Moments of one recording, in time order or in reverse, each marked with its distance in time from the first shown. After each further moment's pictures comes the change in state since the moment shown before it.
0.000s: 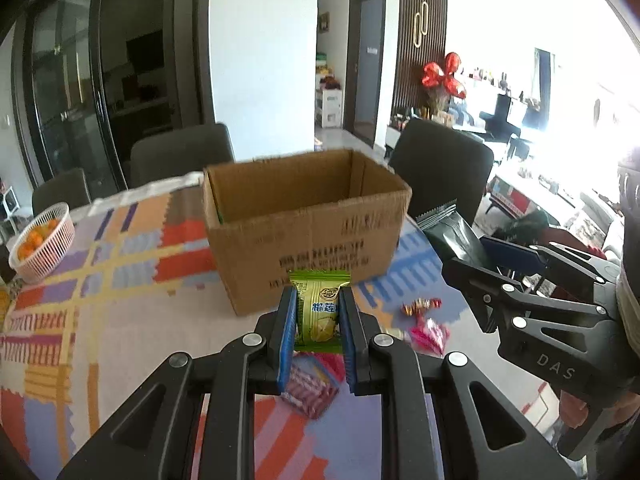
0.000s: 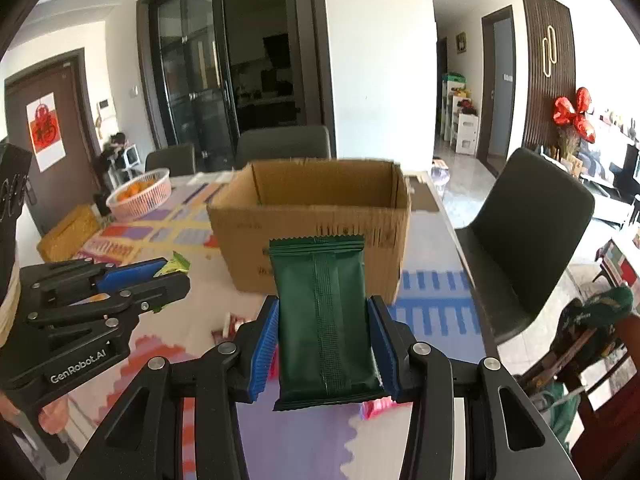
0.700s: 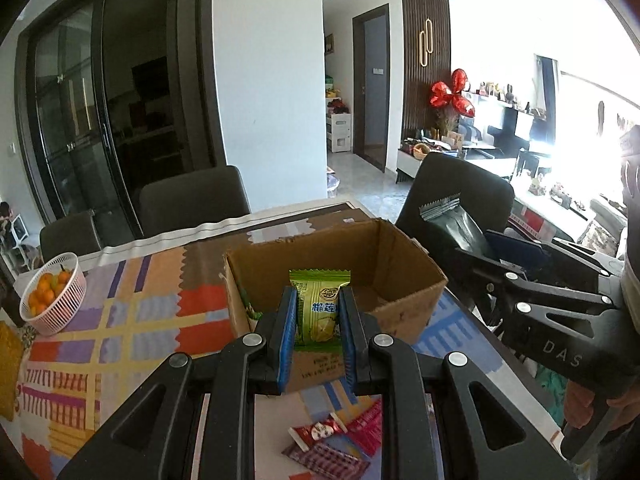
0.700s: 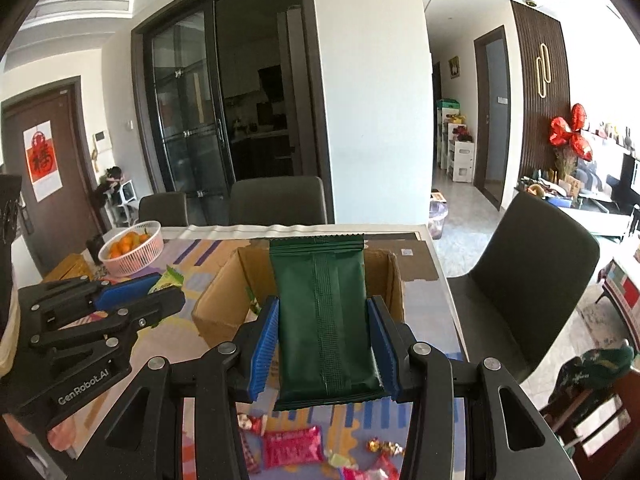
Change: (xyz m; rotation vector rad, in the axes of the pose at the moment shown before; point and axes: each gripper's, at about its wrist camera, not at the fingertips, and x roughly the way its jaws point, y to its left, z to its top) left arm 0.022 0.023 0.083 0.027 -0.073 0.049; right arm 0.029 -0.011 0.093 0.017 -0.101 0.000
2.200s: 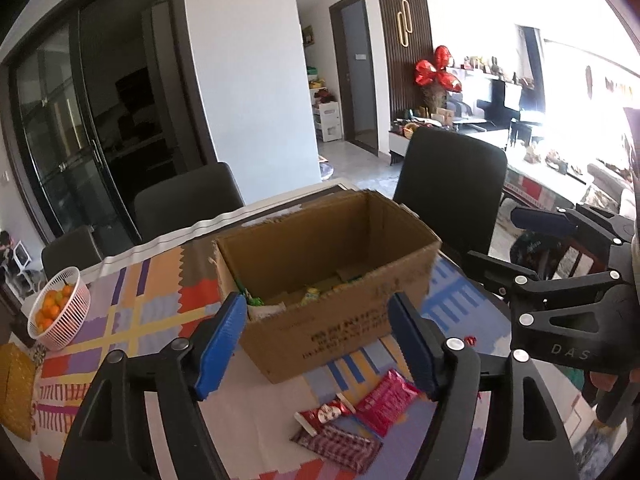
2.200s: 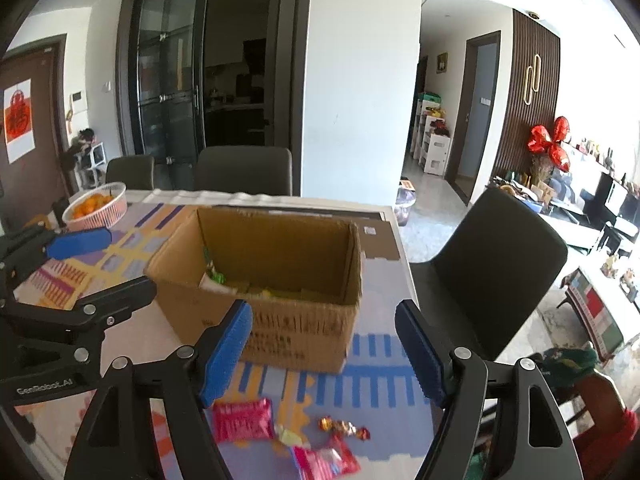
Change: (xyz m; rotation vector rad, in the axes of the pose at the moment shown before) left arm -0.004 -0.024 -0.032 0.114 0.030 0.004; right arm -0.005 -0.015 -0.023 -0.087 0.081 -0.143
